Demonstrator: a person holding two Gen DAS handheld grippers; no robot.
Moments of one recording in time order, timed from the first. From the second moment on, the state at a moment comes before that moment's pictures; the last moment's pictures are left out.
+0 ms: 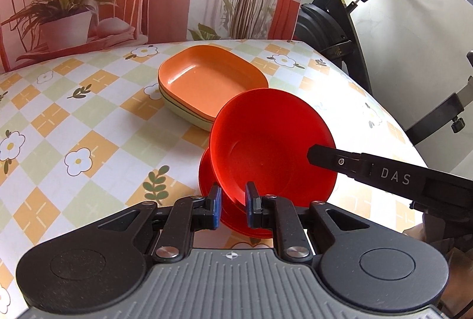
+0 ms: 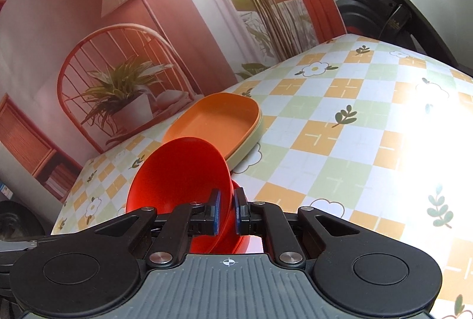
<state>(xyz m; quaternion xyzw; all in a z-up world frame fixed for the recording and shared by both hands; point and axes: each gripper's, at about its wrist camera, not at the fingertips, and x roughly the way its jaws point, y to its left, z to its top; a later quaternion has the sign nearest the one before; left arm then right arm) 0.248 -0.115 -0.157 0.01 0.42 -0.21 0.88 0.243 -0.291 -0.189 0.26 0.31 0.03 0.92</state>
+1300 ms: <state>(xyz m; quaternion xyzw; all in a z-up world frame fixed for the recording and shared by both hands) 0.244 -0.104 -0.158 0.00 0.42 -0.21 0.88 0.240 -0.293 -0.193 0.27 0.30 0.03 0.92</state>
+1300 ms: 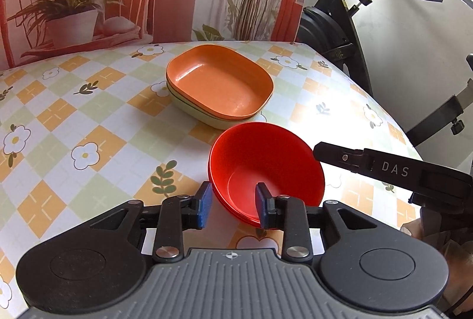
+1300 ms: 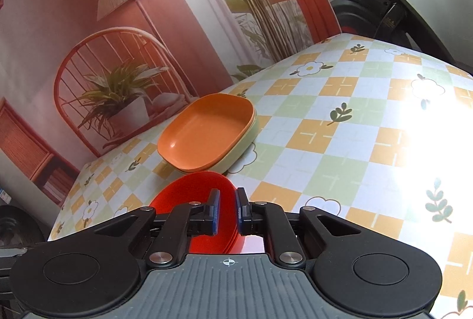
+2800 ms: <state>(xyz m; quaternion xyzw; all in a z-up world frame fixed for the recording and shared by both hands) 0.265 -0.093 -0.190 -0.09 0.45 -0.21 0.86 0.252 -0.289 -0.217 0.27 0.33 0.03 0.90</state>
